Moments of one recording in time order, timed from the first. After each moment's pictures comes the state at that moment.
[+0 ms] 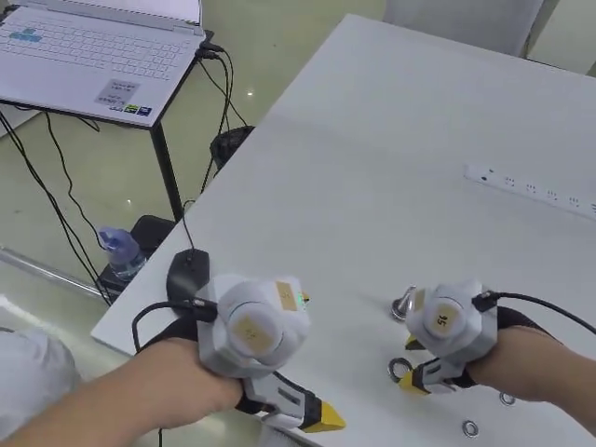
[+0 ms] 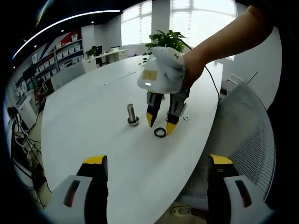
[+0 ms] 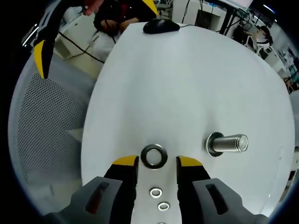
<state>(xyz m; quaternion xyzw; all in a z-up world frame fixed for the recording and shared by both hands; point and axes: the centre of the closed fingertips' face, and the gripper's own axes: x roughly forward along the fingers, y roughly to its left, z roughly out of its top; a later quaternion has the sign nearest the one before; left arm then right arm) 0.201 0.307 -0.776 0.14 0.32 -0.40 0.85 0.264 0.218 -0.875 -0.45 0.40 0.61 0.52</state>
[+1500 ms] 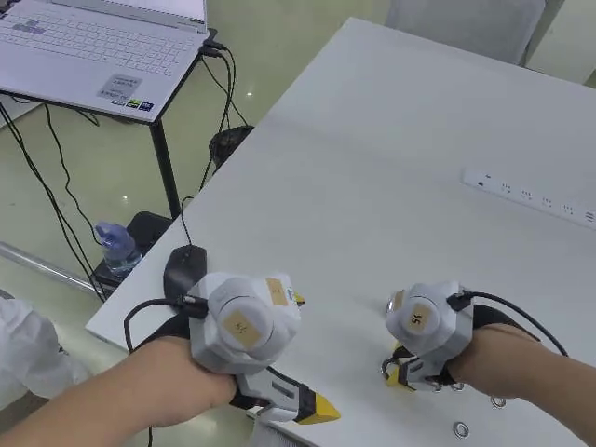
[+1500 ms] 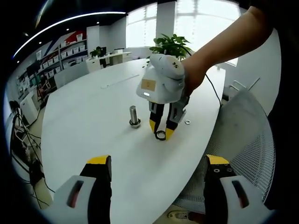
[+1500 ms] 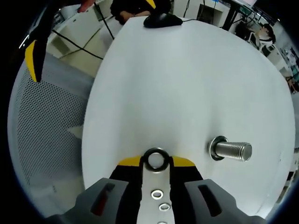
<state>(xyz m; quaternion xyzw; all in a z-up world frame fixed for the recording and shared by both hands) 0.202 0.307 -0.773 0.11 0.31 -0.39 0.86 0.262 0.221 -0.879 -0.47 0.41 0.60 0.50</state>
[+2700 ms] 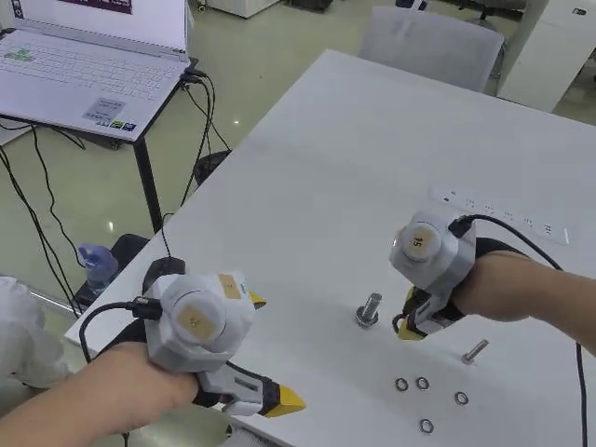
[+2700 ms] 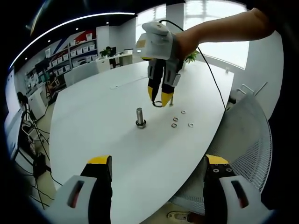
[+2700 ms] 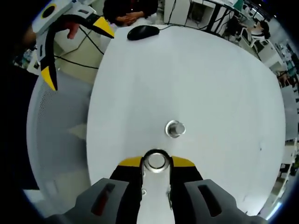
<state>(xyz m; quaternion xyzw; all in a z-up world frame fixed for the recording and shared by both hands) 0.192 0.314 -0.757 0.11 0.31 -0.35 0.88 0.317 0.199 -0.794 -0.48 0.43 0.56 0.52</state>
